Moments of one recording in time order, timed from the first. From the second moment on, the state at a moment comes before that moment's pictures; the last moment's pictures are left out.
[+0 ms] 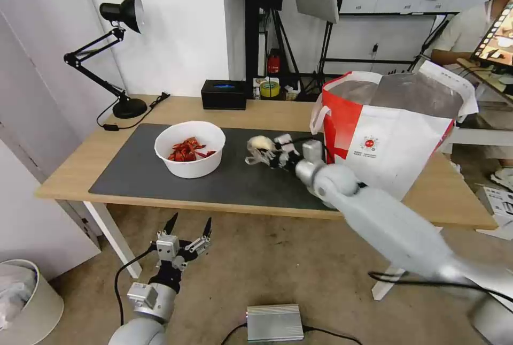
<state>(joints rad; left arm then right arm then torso) 1.59 -1.19 -0.37 -1.98 -0.32 -0.21 -0.08 -0.47 0.93 -0.29 1.60 0.87 -0.26 -0.02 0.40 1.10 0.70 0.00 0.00</state>
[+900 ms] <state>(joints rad) 1.59 -1.21 -0.33 -1.99 -0.29 -0.21 -0.08 -0.50 0.72 0.06 1.86 0.79 -0.09 0.25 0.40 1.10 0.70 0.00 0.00</state>
